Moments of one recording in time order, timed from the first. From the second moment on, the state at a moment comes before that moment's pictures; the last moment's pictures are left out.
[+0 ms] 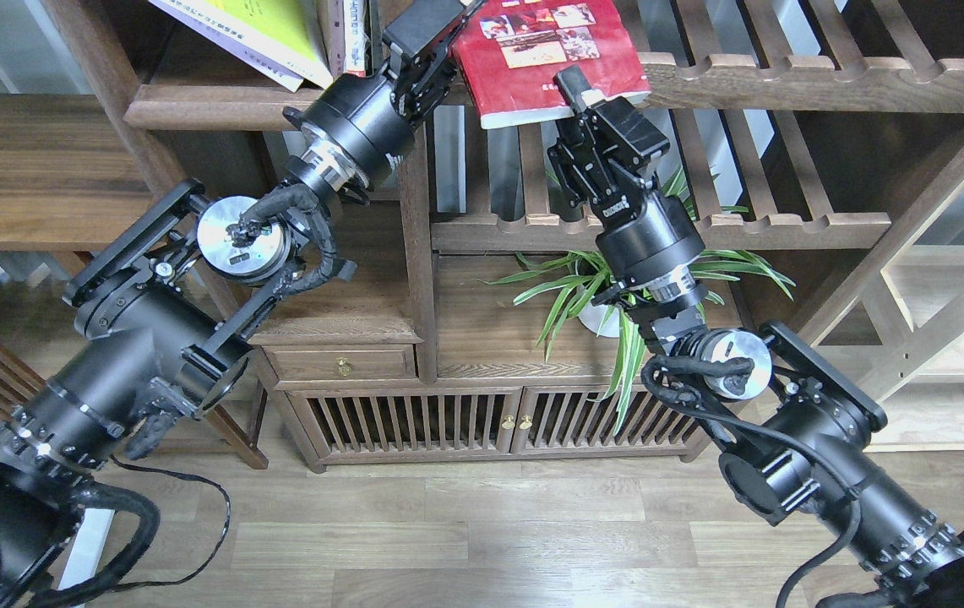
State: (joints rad) left arm -0.85 0.00 -0.96 -1.12 -0.29 -0.21 0.10; right arm 0.46 -0.16 0.95 1.30 0.48 0.58 0.04
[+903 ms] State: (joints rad) left arm -0.93 0.00 -0.84 -1.02 -0.43 -0.29 0.16; right arm 0.47 -0.16 0.97 1.29 0.48 0.58 0.04
